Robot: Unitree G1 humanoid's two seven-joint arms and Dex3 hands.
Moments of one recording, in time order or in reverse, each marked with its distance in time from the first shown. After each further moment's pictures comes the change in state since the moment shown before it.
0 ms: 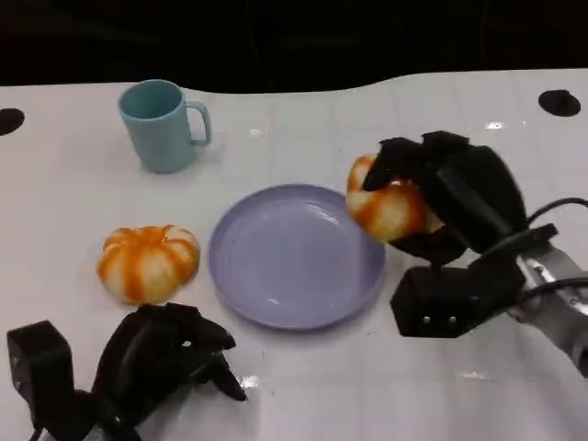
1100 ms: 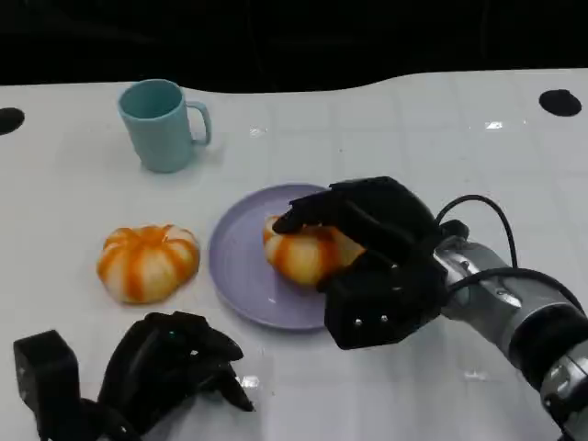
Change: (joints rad) left arm 0.038 -0.014 -0.022 -0.047 0.002 -0.003 0.000; right arm -0.104 0.174 0.049 0.161 0.013 0.002 0.298
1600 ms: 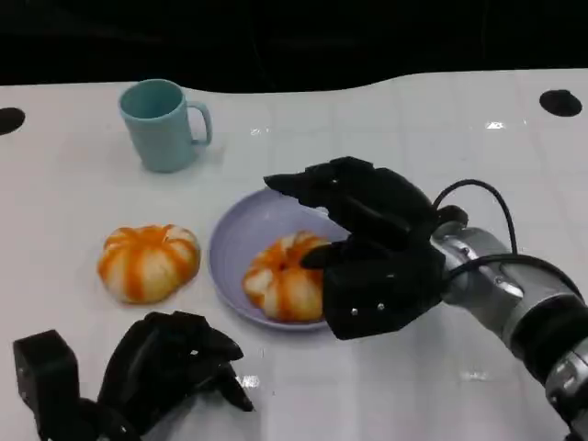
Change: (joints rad) left arm 0.001 0.000 0.001 -0.002 0.000 0.007 0.000; right arm 0.001 -0.026 0.003 -0.100 0.000 0.073 0.102
